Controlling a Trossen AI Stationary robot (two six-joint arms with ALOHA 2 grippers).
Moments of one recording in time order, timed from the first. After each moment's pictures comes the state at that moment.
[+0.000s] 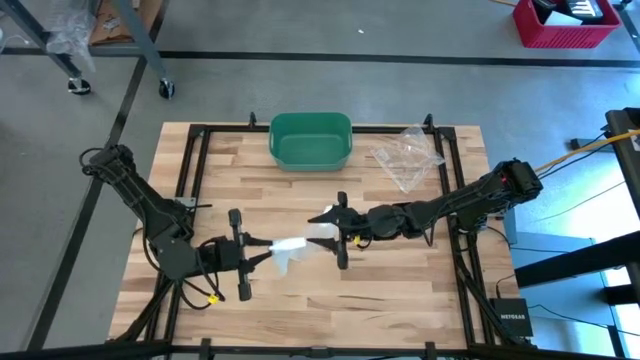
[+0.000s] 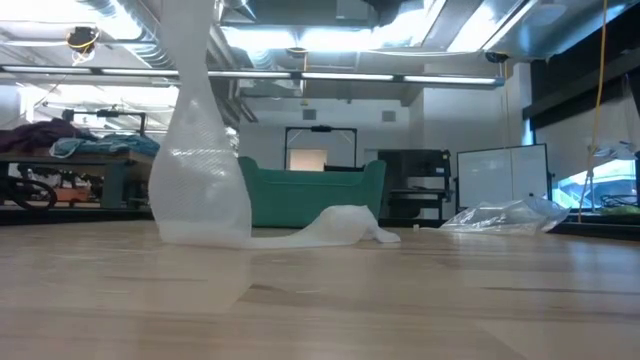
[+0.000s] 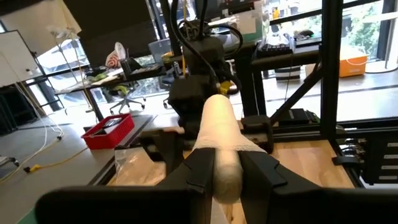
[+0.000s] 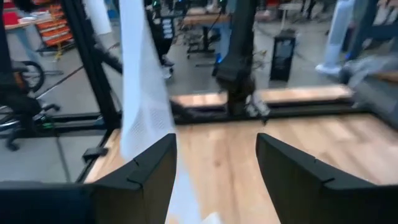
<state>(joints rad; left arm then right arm) -0.78 1.27 1.10 0.12 -1.03 0.13 0.29 1.55 1.00 0.42 0.27 0.11</state>
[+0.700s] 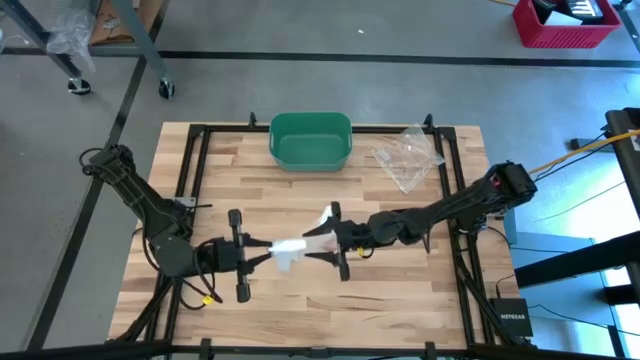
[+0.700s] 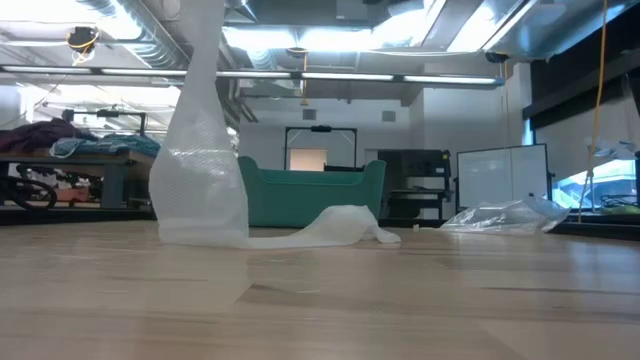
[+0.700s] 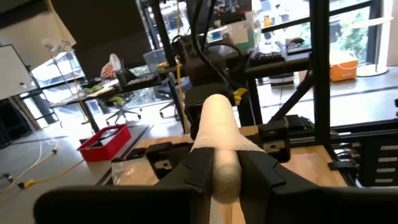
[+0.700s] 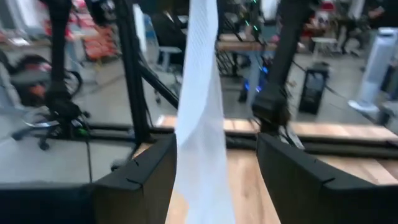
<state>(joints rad) -0.78 1.27 1.10 0.18 -1.00 0.21 0.32 1.61 1.00 0.59 0.17 0.02</state>
